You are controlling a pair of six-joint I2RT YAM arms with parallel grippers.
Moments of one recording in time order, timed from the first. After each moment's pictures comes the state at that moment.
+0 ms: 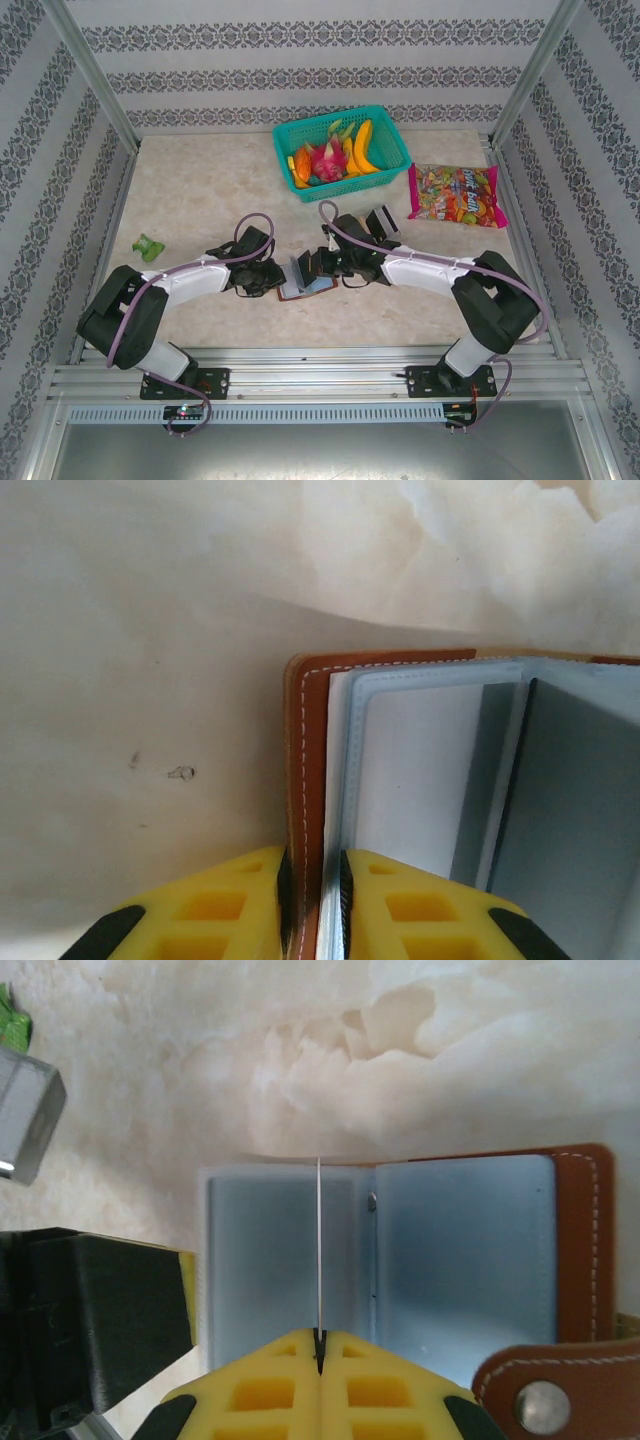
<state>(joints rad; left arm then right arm) -0.52 1.50 0.71 -0.32 0.20 -0.97 0.74 1.62 0.88 -0.10 -0.28 0.76</state>
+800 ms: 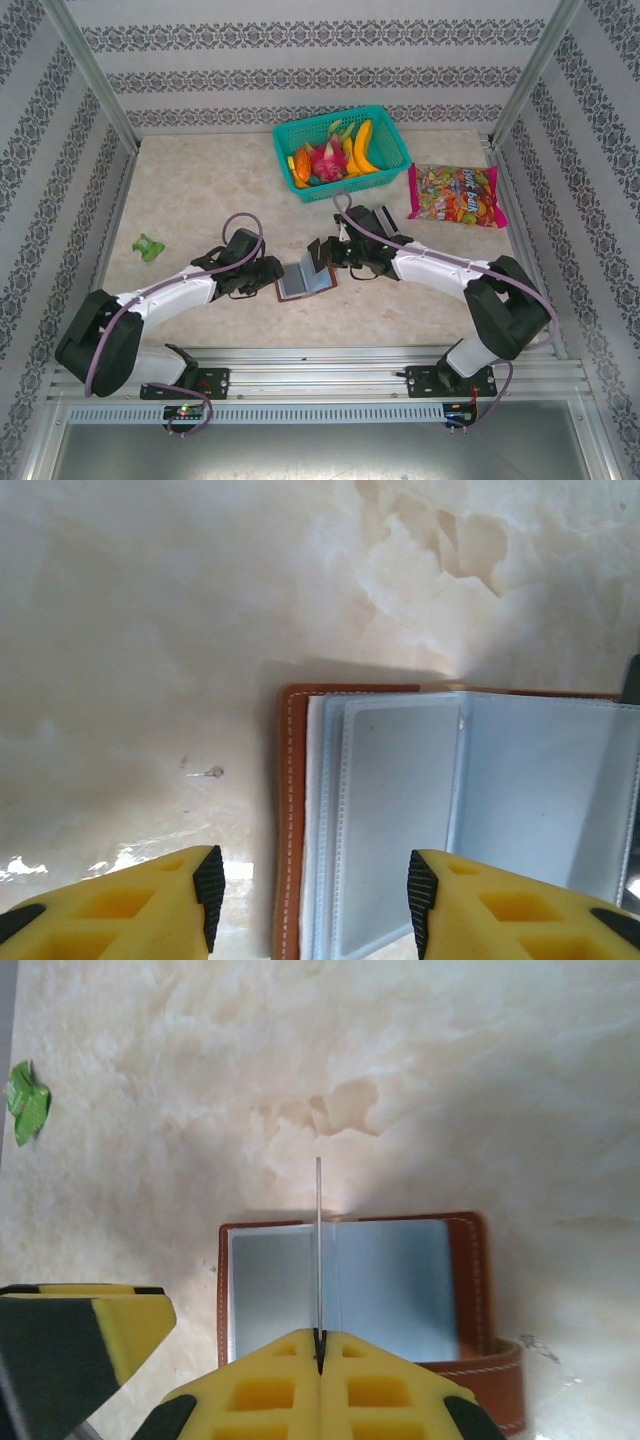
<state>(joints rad) -0.52 1.34 0.65 -0.30 0.11 -0.97 0.66 1.54 0.87 -0.13 -0.27 0.76</state>
